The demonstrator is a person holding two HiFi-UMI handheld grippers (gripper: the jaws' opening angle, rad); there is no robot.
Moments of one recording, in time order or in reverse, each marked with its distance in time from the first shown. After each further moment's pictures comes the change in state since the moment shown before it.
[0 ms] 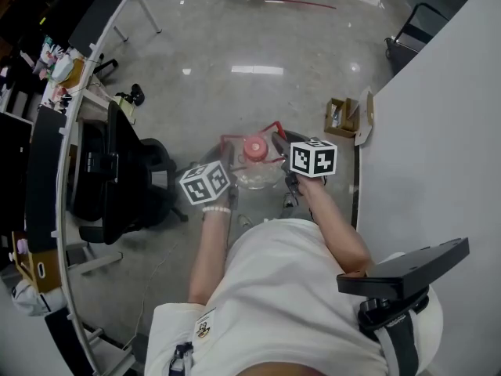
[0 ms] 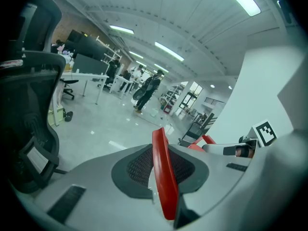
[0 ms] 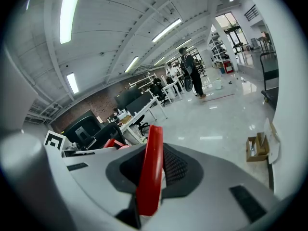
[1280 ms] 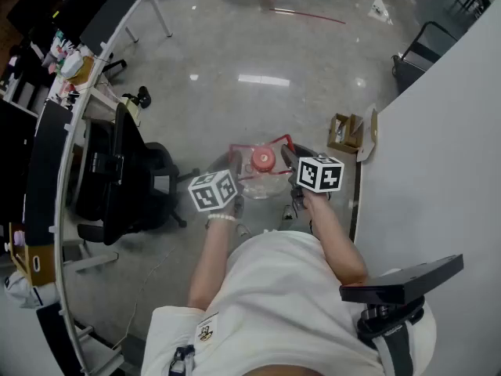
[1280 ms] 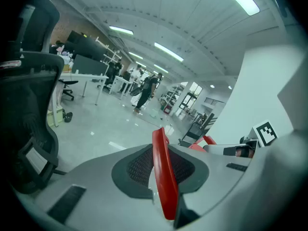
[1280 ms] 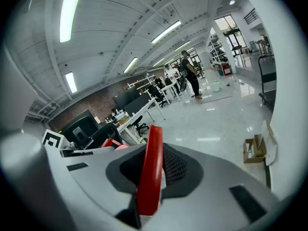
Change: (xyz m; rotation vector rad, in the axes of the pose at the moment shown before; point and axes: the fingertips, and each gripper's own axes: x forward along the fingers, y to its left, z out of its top) left arm 0.002 -0.008 -0.003 0.003 0.004 -0.007; right arm -0.011 -0.012 -0.002 0.000 -0.004 -0.040
